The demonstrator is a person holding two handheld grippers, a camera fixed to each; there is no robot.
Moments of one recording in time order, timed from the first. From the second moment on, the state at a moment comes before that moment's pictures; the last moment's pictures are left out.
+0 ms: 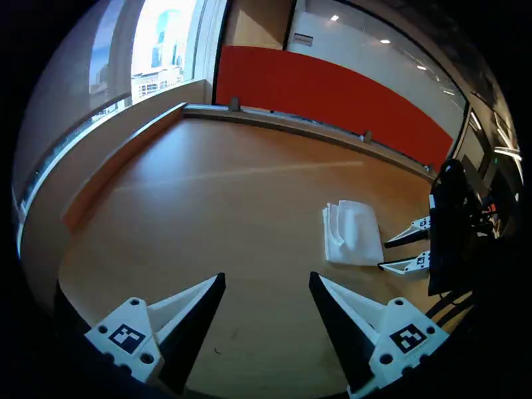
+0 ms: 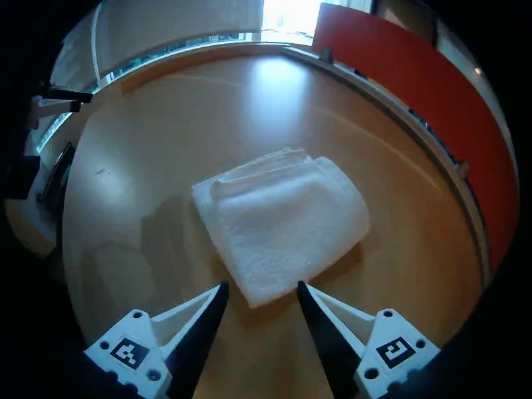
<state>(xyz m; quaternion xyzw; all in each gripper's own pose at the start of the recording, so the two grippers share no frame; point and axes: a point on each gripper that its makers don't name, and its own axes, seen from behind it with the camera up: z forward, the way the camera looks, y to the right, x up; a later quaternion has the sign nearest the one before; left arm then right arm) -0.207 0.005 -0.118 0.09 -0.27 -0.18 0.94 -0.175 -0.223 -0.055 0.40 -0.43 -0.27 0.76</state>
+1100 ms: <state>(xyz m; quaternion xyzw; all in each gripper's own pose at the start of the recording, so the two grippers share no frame) -0.205 0.001 -0.114 0.09 -0.27 -0.18 0.94 -0.188 -0.218 -0.061 0.37 -0.46 -0.22 0.78</state>
